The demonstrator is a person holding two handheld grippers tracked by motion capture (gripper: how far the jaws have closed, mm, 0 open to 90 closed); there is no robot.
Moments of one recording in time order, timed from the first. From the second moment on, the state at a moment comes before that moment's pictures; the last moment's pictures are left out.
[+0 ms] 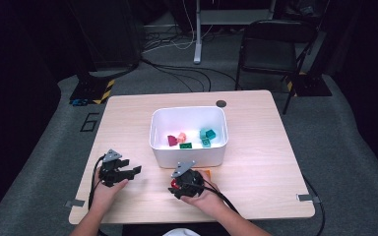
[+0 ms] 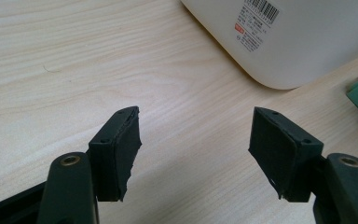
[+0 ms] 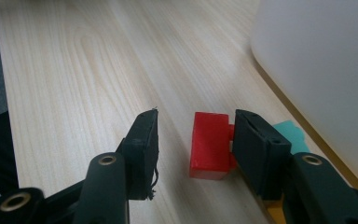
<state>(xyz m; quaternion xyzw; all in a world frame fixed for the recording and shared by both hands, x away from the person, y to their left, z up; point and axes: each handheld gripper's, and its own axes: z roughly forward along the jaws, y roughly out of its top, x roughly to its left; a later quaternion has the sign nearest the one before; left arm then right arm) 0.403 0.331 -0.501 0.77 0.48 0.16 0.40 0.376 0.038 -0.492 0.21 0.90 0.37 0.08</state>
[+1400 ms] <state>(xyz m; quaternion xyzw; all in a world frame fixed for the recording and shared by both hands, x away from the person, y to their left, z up) 0.404 0.330 -0.501 0.77 0.47 0.16 0.40 0.376 0.031 -0.472 0.21 0.91 0.36 0.07</state>
